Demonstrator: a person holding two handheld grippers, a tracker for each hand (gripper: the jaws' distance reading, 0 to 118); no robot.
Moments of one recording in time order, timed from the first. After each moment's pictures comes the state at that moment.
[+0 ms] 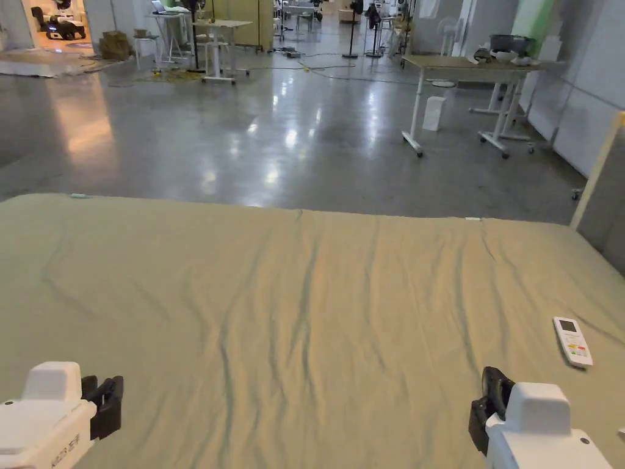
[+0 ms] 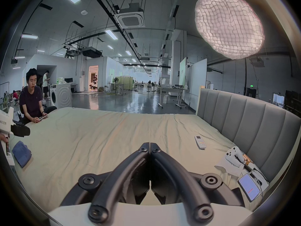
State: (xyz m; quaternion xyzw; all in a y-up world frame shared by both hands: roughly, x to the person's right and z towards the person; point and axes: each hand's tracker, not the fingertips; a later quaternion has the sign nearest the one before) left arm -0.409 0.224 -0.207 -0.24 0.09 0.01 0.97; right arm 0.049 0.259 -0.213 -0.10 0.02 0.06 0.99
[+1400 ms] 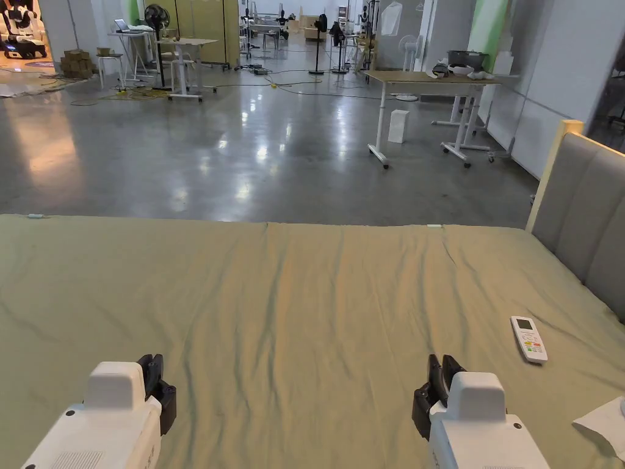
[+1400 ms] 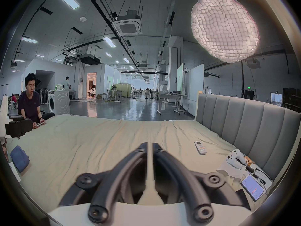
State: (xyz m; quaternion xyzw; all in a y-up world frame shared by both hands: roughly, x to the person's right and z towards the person) left arm -0.299 0.246 -0.206 -0.12 0.09 -0.02 0.99; right arm 0.047 0.258 -0.217 -0.06 0.01 0.05 1.00
